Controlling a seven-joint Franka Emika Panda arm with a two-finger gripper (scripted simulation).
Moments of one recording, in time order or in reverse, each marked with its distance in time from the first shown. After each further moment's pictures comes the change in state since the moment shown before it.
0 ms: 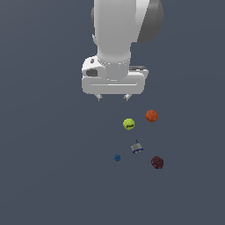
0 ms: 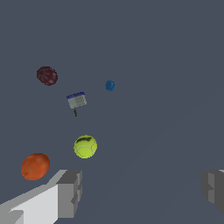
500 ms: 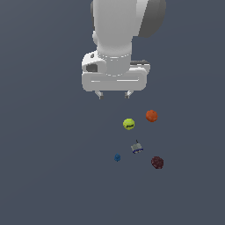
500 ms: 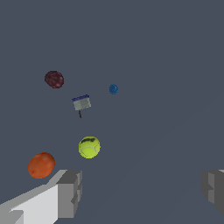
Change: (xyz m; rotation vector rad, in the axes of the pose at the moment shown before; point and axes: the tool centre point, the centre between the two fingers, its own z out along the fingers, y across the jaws) arm 0.002 -0.004 -0.015 0.018 0.019 -0.011
